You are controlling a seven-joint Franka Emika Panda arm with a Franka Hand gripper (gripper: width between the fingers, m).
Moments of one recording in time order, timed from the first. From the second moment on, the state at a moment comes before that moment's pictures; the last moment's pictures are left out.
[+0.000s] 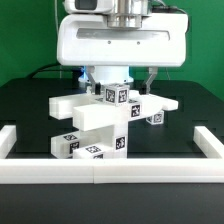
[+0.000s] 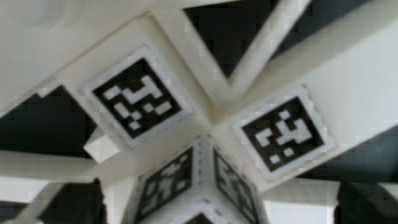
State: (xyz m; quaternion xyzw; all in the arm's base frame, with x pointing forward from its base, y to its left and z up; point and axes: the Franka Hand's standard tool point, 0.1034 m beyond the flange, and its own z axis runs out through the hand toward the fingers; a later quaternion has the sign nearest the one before) arm 0.583 -0.014 0.113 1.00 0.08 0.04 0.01
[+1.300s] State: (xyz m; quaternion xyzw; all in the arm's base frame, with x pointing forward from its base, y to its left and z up) arm 0.582 -0.021 0.113 0.97 0.25 0.03 0.03
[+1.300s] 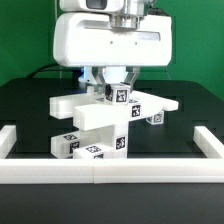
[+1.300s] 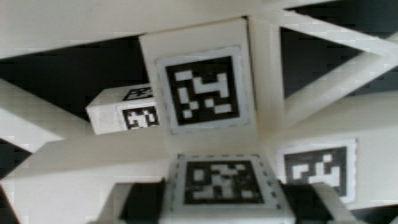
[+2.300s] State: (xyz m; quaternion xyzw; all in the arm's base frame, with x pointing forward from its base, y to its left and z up) arm 0.582 -0.020 0.112 1.00 -0.08 0.04 0.01
